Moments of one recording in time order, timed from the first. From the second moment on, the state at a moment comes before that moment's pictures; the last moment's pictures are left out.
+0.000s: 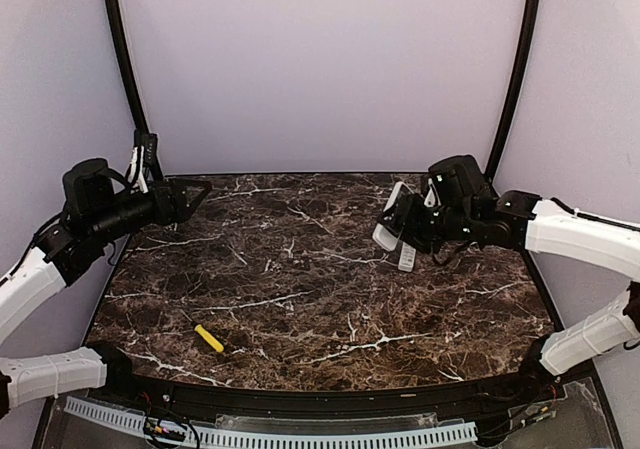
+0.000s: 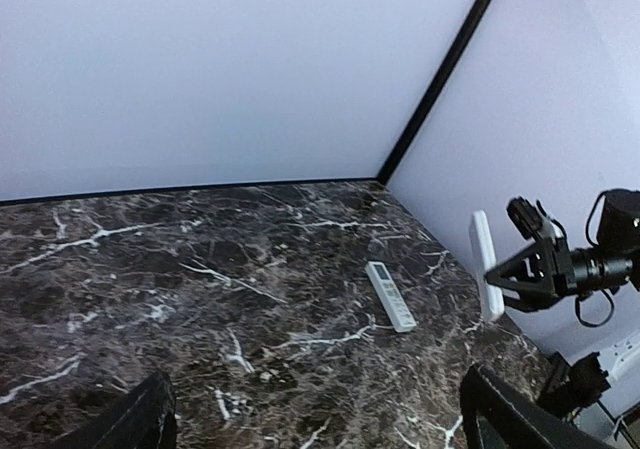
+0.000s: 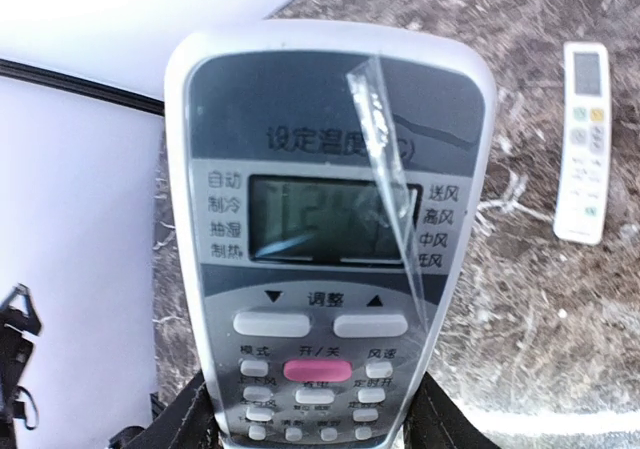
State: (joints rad) left arm -0.36 0.82 0.79 -0.15 0.28 -0.36; right arm 0.79 1.29 1.00 -0.37 0.04 1.05
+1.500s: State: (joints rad) left arm -0.95 1.38 1.02 0.22 -0.06 -0.38; right arm 0.96 1.53 1.36 -0.13 -0.01 1.05
